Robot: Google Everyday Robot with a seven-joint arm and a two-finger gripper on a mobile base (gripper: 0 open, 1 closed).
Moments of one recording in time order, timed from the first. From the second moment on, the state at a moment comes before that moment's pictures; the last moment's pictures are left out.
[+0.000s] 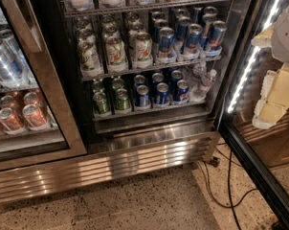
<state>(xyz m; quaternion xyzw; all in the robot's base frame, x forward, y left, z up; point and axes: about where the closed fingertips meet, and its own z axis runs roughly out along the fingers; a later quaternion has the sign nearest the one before) 0.439 -0.216 0.977 -0.60 0.78 -0.04 0.16</state>
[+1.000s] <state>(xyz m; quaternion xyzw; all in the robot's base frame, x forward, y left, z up) 0.439 -0.216 0.978 -0.60 0.78 -0.04 0.16</state>
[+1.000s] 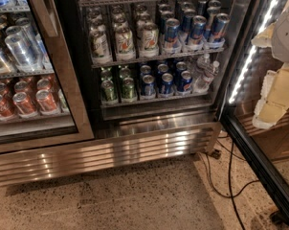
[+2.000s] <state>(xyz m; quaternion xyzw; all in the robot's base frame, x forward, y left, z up) 0.439 -0.216 0.978 -0.60 0.78 -0.04 0.16</state>
